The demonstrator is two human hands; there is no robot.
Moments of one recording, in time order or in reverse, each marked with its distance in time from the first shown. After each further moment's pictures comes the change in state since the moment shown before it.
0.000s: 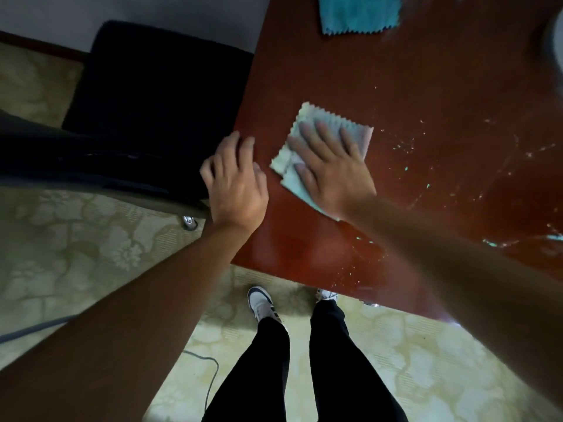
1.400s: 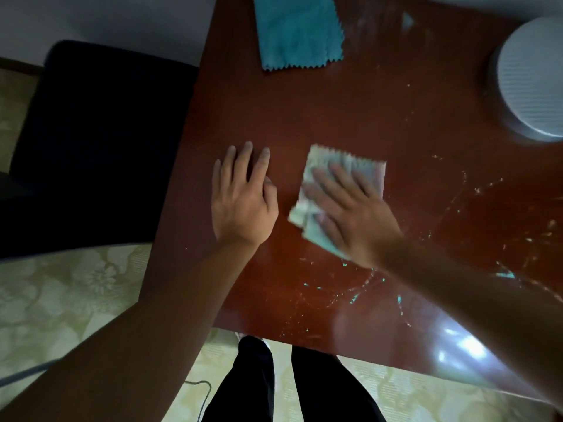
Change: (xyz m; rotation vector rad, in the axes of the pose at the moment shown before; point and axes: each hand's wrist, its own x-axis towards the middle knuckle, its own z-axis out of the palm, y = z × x) left_hand 0.044 0.090 0.038 -0.039 0.011 0.132; right_hand -0.049 0.115 -0.011 -0.006 0.047 -0.124
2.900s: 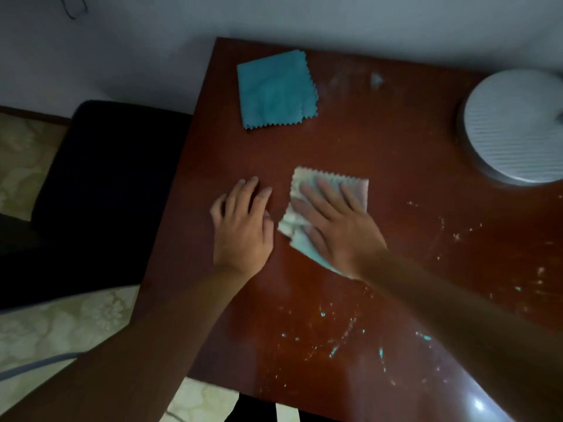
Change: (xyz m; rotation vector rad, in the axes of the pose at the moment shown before) left_hand 0.034 0.026 0.003 0.021 -0.087 0.081; right_hand 0.029 0.044 -0.011 -0.024 -0.090 0.018
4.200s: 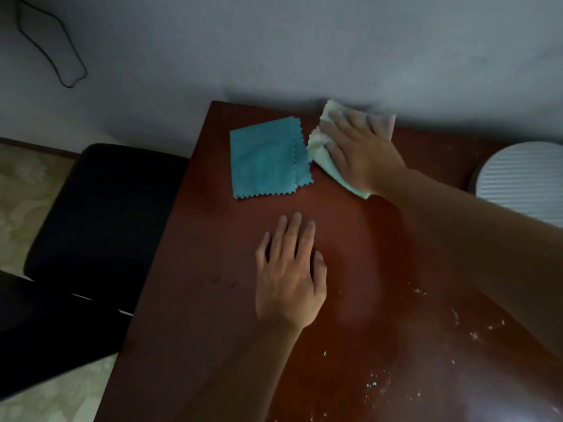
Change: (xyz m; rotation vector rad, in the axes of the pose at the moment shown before) left_hand 0.066 0.078 0.032 -0.038 -0.051 -0.068; right_hand 0.175 0.169 -0.050 0.002 0.125 0.165
